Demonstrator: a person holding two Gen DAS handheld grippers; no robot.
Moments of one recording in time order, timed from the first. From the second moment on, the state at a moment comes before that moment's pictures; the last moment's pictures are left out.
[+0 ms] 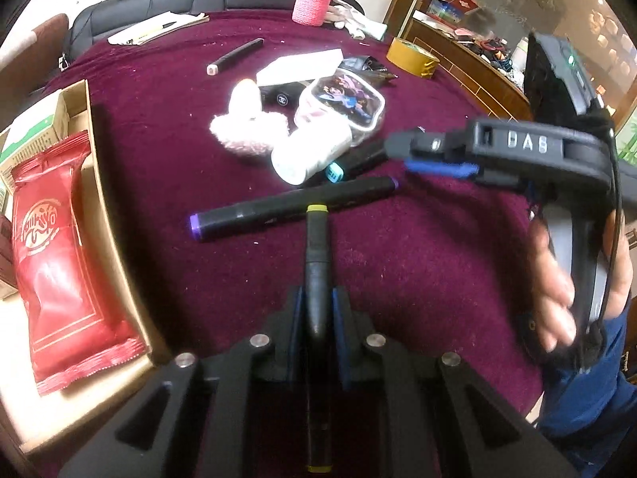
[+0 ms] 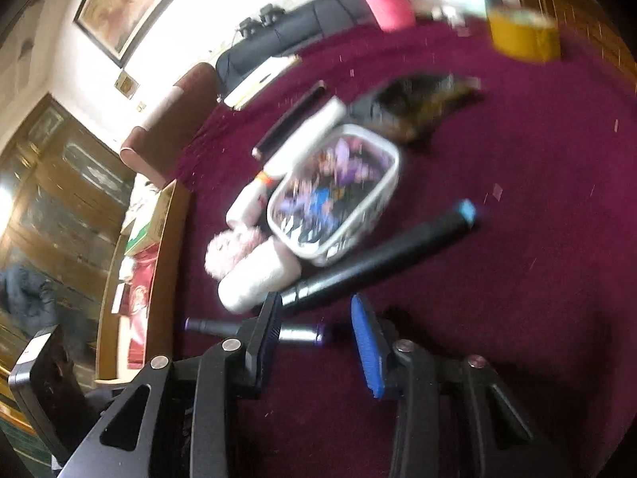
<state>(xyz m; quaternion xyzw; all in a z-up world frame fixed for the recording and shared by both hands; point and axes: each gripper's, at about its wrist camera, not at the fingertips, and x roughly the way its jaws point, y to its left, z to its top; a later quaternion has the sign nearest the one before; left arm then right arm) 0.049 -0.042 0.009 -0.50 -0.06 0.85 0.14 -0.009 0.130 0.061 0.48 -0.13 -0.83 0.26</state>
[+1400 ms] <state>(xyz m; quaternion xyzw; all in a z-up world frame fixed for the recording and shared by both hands) 0.075 -0.073 0.013 -0.48 -0.10 0.86 0.11 0.047 0.082 0.049 0.47 -0.01 -0.81 0.36</state>
